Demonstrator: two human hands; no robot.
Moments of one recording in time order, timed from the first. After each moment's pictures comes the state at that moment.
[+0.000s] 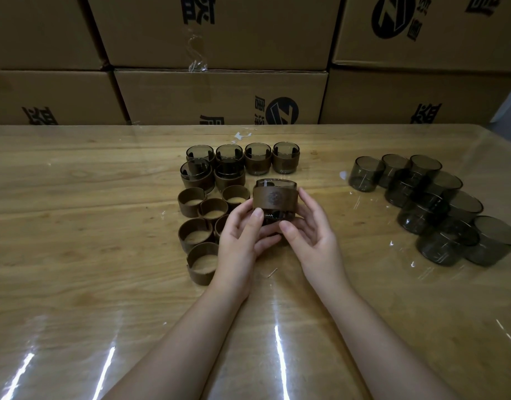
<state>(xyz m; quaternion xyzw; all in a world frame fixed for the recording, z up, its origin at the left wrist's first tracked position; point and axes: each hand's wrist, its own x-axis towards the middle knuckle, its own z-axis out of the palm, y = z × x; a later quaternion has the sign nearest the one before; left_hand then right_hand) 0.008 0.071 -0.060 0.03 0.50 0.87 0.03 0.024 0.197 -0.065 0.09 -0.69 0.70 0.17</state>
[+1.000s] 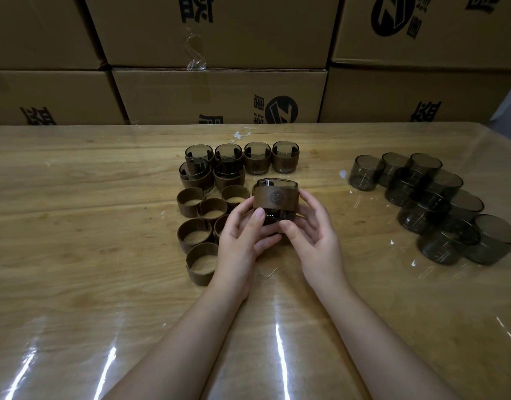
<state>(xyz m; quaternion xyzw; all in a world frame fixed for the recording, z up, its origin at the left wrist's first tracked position) 0.009 0.071 -0.057 0.03 0.49 0.87 0.03 0.020 0.196 -0.069 0.07 -0.68 0.71 0.20</state>
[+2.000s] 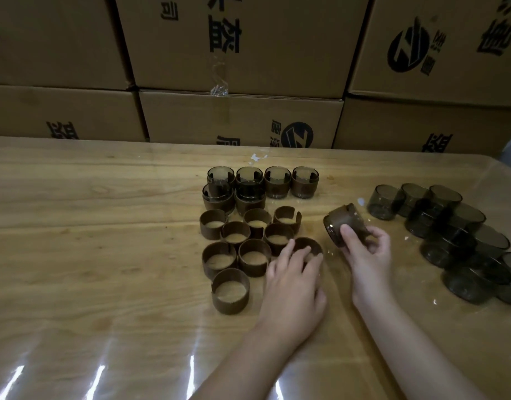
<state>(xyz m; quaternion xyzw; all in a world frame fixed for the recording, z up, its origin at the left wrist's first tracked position) 0.022 0.089 -0.073 0.23 0.93 0.27 -0.08 -0.010 0.228 -0.066 -0.19 -0.59 0.74 0.25</state>
